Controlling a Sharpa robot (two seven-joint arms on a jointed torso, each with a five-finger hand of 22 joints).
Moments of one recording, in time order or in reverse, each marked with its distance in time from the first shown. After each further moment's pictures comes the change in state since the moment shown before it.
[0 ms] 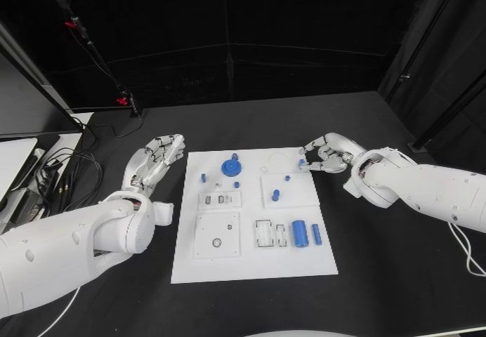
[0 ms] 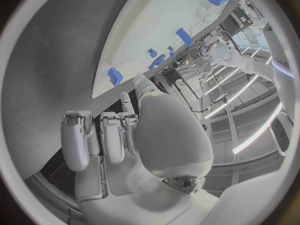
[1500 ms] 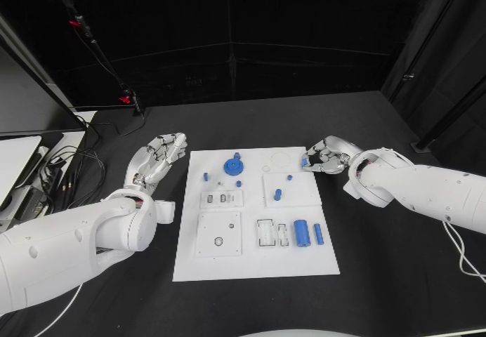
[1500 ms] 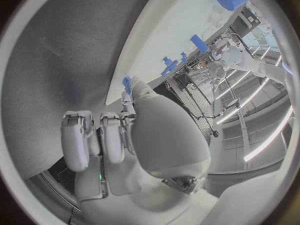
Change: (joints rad) left arm 0.000 -0.004 0.000 0.002 0.000 0.000 0.000; left_hand 0.004 0.004 0.000 0.000 0.000 0.000 0.000 0.000 -0.001 0.000 0.000 0.000 0.000 0.000 0.000 0.004 0.000 0.000 0.000 0.000 0.004 0.000; right arm -0.001 0.043 0.000 -0.033 -0.050 0.031 -0.153; right_hand 0.040 0.040 0.015 -0.015 0.015 0.045 -0.009 0.006 0.003 0.000 0.000 0.000 0.000 0.000 0.000 0.000 0.000 0.000 0.000 0.000 0.000 0.000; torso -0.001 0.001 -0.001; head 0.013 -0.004
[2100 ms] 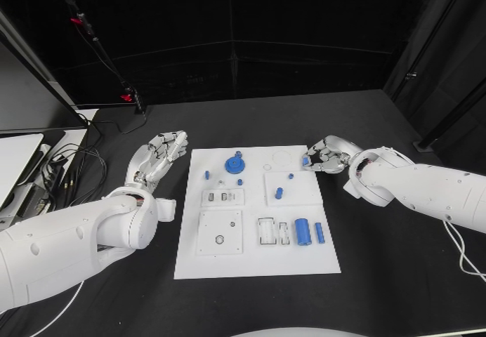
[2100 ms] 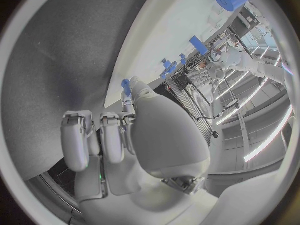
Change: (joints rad) left arm 0.000 -0.002 0.000 0.000 0.000 0.000 0.000; left_hand 0.000 0.000 0.000 0.000 0.000 0.000 0.000 0.000 0.000 0.000 0.000 0.004 0.000 0.004 0.004 0.000 0.000 0.000 0.000 0.000 0.000 0.001; right arm -0.001 0.005 0.000 -0.001 -0.003 0.010 0.001; right_hand 0.004 0.004 0.003 -0.003 0.000 0.001 0.001 0.000 0.000 0.000 0.000 0.000 0.000 0.000 0.000 0.000 0.000 0.000 0.000 0.000 0.000 0.000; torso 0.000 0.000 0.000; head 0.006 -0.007
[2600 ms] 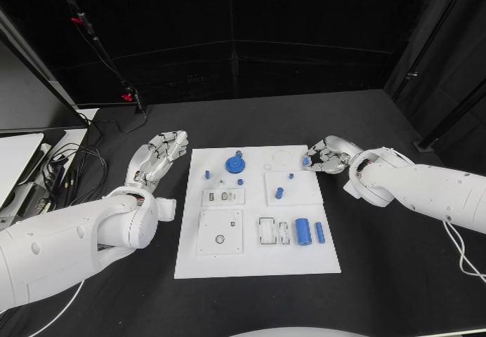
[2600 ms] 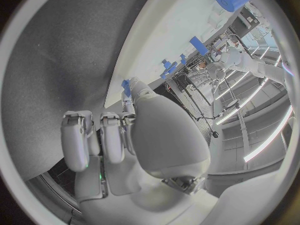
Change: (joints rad) left arm 0.000 0.000 0.000 -0.001 0.000 0.000 0.000; left_hand 0.000 0.000 -0.005 0.001 0.000 0.000 0.000 0.000 0.000 0.000 0.000 0.000 0.000 0.000 0.000 0.000 0.000 0.000 0.000 0.000 0.000 0.000; right arm -0.003 0.001 0.000 0.000 -0.001 -0.007 0.000; right_hand 0.006 0.007 0.003 -0.003 0.005 0.003 0.003 0.000 0.000 0.000 0.000 0.000 0.000 0.000 0.000 0.000 0.000 0.000 0.000 0.000 0.000 0.000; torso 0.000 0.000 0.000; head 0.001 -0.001
